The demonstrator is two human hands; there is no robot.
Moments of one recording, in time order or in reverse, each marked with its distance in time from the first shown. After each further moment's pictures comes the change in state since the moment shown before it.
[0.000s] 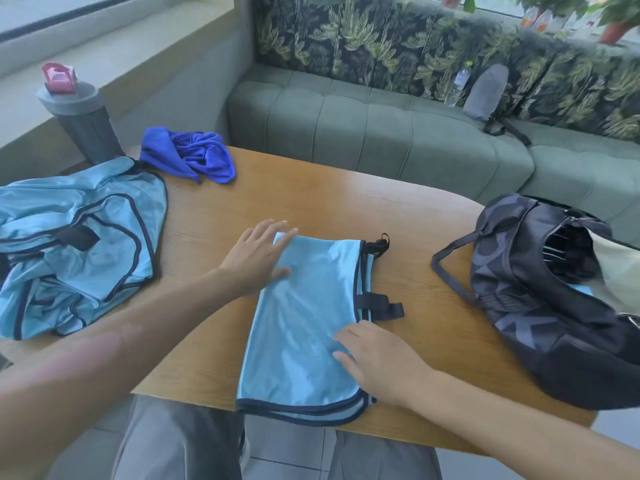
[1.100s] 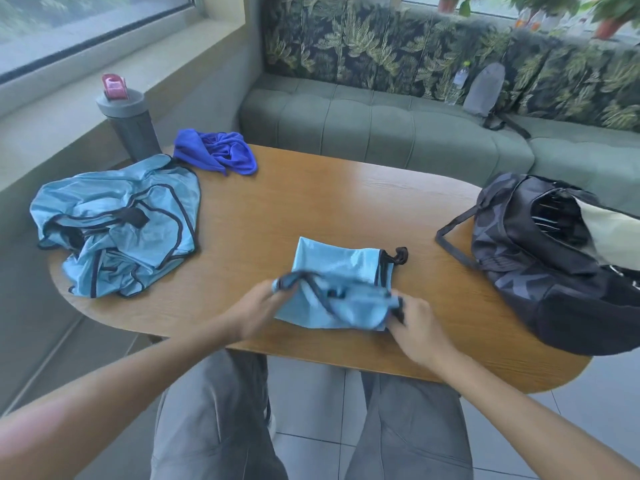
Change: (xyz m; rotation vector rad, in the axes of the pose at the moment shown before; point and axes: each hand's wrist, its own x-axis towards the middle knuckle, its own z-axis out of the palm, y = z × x) left_hand -0.152 0.043 -0.010 -1.108 -0.110 -0.124; right_hand -0.048 -0.013 0.015 0.568 0.296 0.359
